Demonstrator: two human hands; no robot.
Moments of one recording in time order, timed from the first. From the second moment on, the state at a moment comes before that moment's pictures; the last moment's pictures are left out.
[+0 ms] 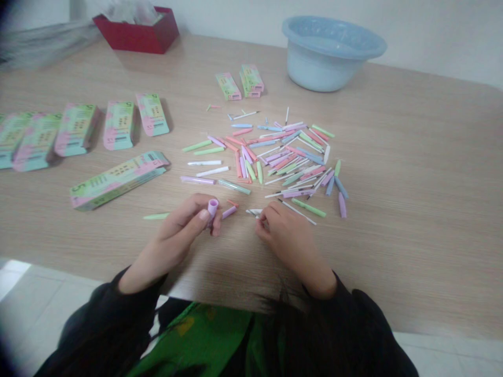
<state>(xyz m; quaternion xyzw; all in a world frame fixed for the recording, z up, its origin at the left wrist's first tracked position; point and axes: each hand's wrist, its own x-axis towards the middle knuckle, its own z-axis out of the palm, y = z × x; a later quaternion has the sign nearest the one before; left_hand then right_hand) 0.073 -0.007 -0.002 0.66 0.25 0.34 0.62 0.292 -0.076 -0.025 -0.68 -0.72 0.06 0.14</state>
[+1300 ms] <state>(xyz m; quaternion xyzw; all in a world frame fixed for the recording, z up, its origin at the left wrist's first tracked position) 0.083 -0.016 -0.012 0.69 0.25 0.30 0.60 0.262 -0.064 0.021 -0.43 -0.45 0.32 0.71</state>
